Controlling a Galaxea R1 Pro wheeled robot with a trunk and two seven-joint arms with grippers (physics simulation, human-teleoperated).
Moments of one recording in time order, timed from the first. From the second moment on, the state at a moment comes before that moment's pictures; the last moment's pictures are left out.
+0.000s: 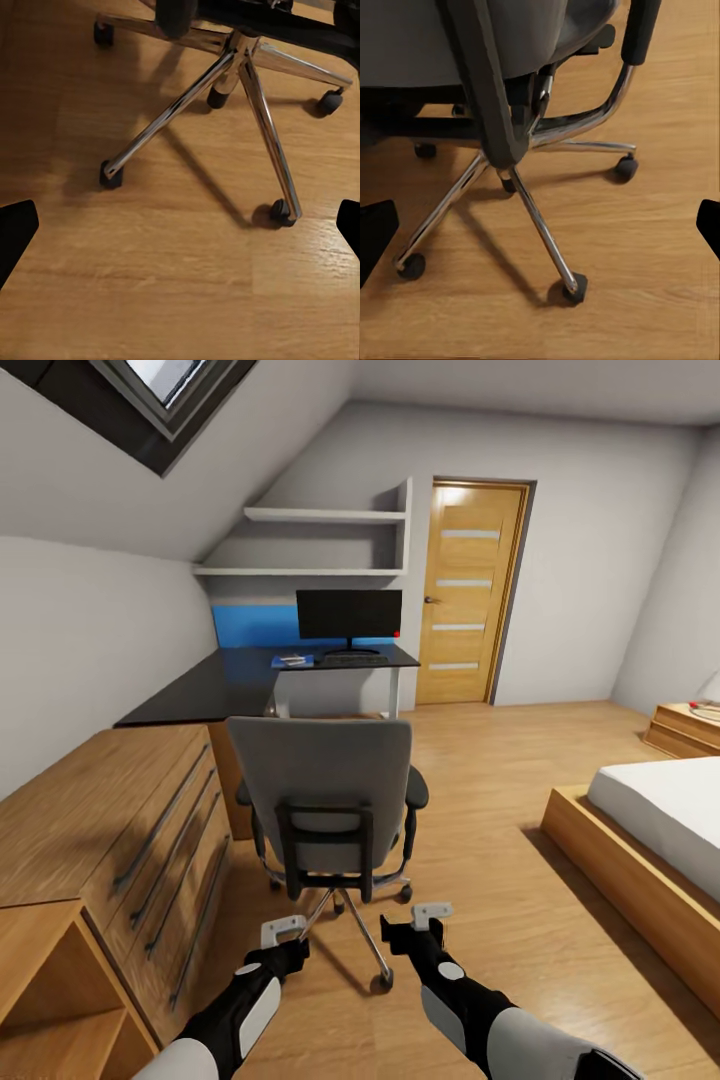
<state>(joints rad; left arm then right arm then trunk) -0.55 -0.13 -0.10 -0.43 0.27 0.08 0.20 -0.68 0.13 0.82 -0.21 -0.74 -0.30 -0.10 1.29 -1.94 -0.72</state>
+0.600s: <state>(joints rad) -0.56 -0.13 -0.10 -0.43 0.26 0.07 0.20 -0.68 0.13 0.82 -0.21 -0.70 -0.30 0.04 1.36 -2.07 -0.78</state>
